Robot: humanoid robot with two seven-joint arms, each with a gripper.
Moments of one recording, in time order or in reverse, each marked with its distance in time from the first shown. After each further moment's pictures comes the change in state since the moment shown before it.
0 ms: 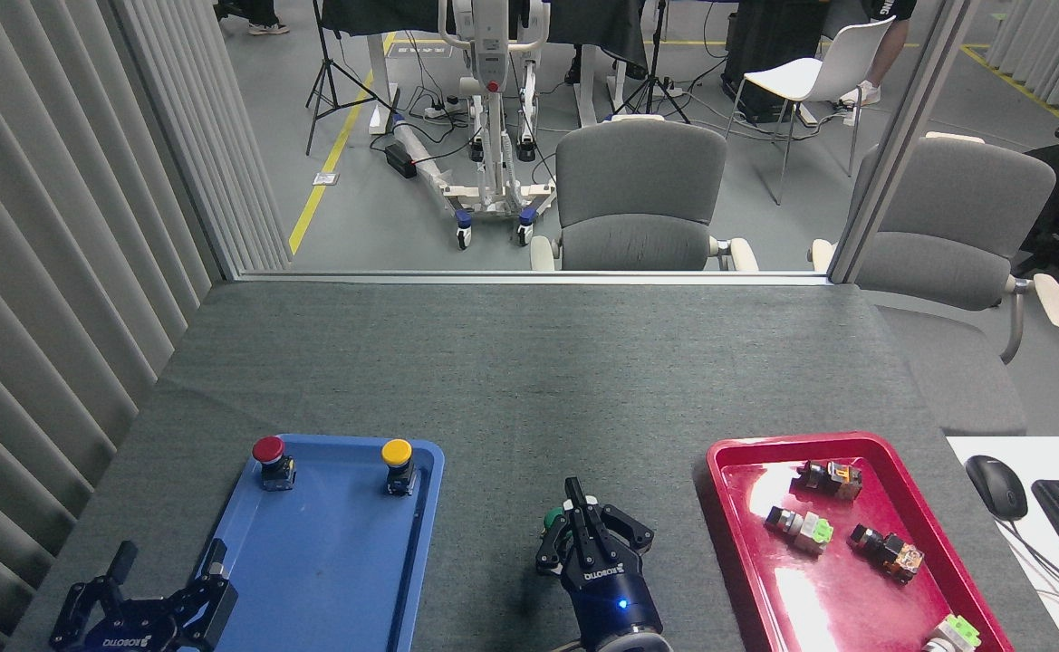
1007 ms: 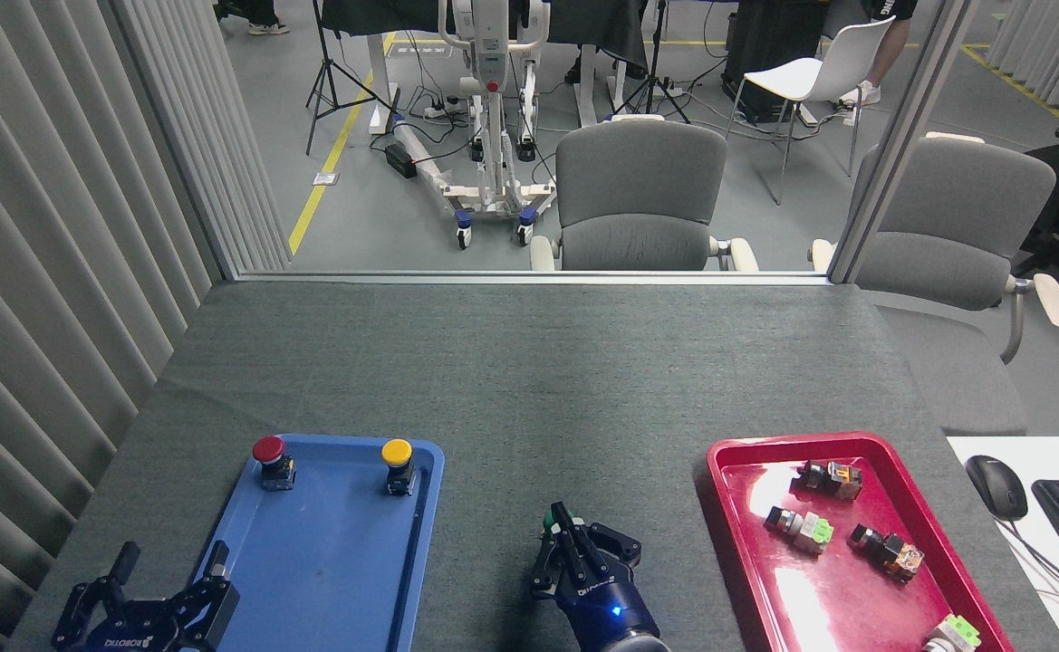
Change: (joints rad) left arm -0.001 0.003 -0.003 0.004 -0.003 -0.003 -0.006; right arm -0.003 -0.015 0.008 0.026 0.028 -0.097 0.126
